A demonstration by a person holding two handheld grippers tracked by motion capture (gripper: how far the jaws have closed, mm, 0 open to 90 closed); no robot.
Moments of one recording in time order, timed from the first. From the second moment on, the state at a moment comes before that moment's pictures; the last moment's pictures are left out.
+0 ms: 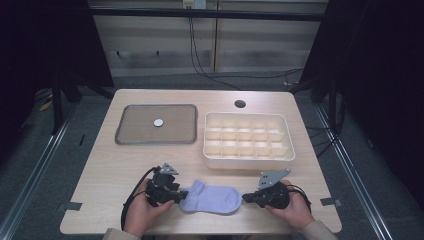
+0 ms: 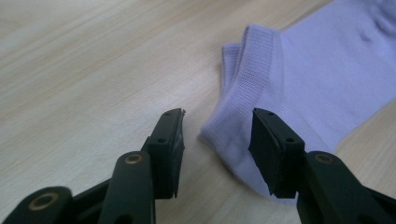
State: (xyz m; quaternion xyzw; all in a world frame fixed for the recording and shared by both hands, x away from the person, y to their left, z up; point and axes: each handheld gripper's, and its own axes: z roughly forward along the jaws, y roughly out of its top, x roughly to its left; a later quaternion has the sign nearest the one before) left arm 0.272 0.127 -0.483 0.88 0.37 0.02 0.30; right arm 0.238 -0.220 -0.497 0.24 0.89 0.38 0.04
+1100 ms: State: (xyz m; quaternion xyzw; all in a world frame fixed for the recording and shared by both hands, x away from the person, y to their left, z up) left arm 0.283 0.129 -0.472 0.86 0.41 -0.03 0.29; right arm 0.235 -0.209 -0.500 0.23 0.89 0.38 0.02
